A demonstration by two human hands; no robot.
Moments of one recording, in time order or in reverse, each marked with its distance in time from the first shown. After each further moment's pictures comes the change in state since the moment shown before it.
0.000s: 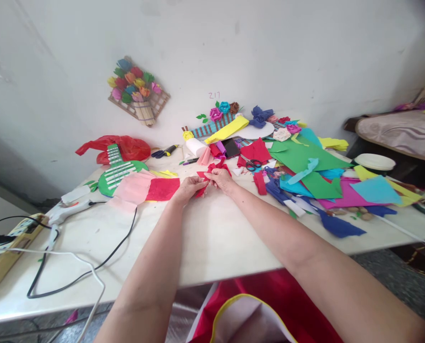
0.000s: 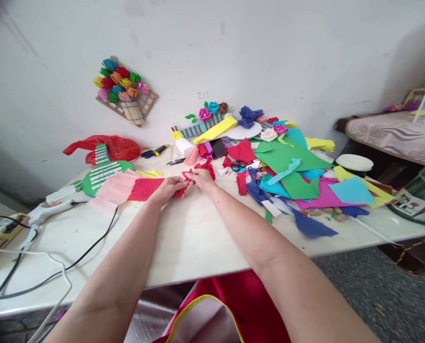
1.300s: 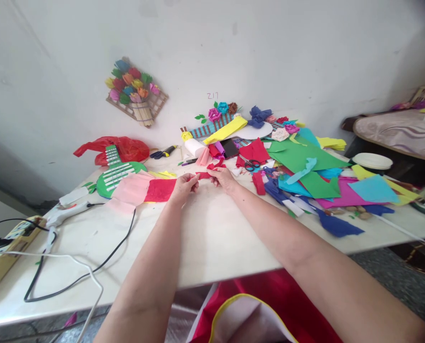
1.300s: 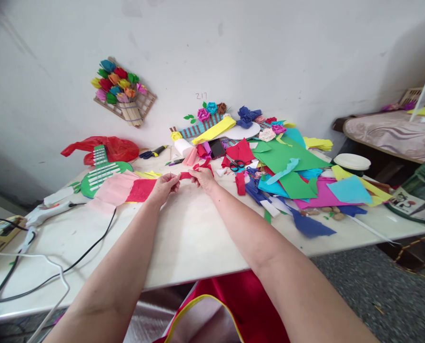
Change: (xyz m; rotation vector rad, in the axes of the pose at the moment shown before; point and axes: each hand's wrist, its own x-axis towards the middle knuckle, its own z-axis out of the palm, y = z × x) left_hand 0.003 0.000 -0.002 -0.063 0.283 0.126; right_hand 0.004 0.000 -0.009 0.165 0.008 0.062
